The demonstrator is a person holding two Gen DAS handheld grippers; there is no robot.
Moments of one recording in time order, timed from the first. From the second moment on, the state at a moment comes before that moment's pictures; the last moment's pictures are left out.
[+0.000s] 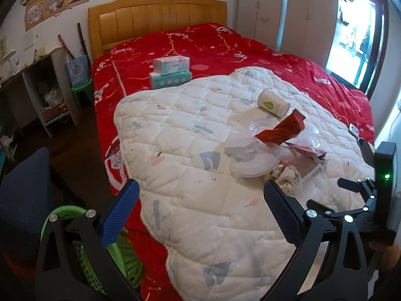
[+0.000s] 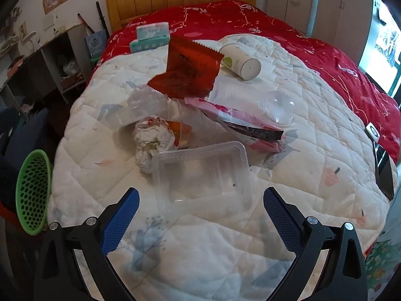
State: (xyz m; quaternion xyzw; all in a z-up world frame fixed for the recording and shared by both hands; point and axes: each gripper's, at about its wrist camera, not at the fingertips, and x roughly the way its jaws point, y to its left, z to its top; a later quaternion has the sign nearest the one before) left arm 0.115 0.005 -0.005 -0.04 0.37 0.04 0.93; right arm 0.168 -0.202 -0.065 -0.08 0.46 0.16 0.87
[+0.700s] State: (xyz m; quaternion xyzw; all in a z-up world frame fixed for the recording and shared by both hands) left arm 0.199 -0.055 -0.004 0.02 0.35 -0.08 0.93; right arm 0.172 -0.225 -0.072 -0.07 0.47 0.17 0.86
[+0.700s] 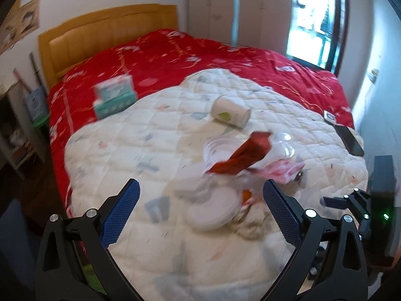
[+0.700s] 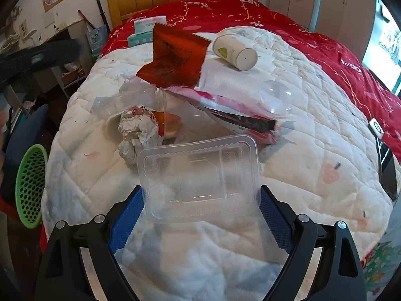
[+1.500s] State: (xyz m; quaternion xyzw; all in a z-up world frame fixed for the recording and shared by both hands) left arm 0.253 -0.103 -0.017 0.03 0.36 -0.17 0.92; right arm 0.137 -0.263 -0.053 -0.03 0.46 0.16 0.87
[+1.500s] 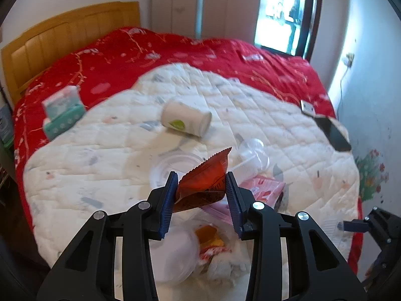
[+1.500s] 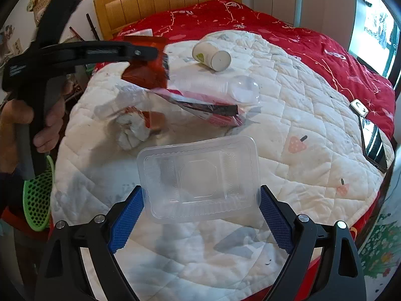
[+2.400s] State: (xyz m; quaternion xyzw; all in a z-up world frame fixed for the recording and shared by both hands) left arm 0.007 0.153 -0.022 -0.13 0.35 0.09 0.92; right arm 0.071 -0.105 -0.003 -0.08 0.41 0.31 0.86
